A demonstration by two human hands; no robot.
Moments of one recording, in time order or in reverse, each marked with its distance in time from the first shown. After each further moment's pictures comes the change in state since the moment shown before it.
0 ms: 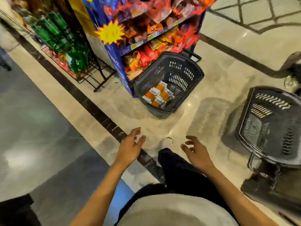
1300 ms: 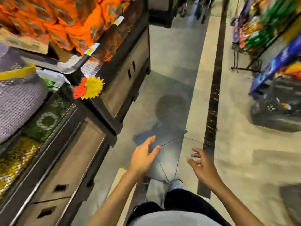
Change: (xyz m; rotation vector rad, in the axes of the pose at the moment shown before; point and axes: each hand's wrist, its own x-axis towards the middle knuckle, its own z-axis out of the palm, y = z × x) left_hand -0.735 -0.192 0.335 -0.368 0.923 -0.400; right_hand -0.517 0.324 0.065 -0.513 -0.726 -0.637
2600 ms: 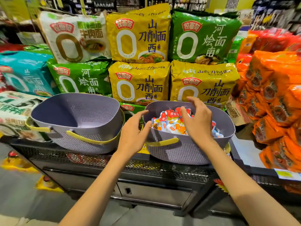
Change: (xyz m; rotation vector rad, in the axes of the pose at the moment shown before) left_hand -0.084 -0.065 -0.394 0.170 1.523 -0.350; right_hand 0.020 -0.532 0.337 0.007 -0.495 -1.504
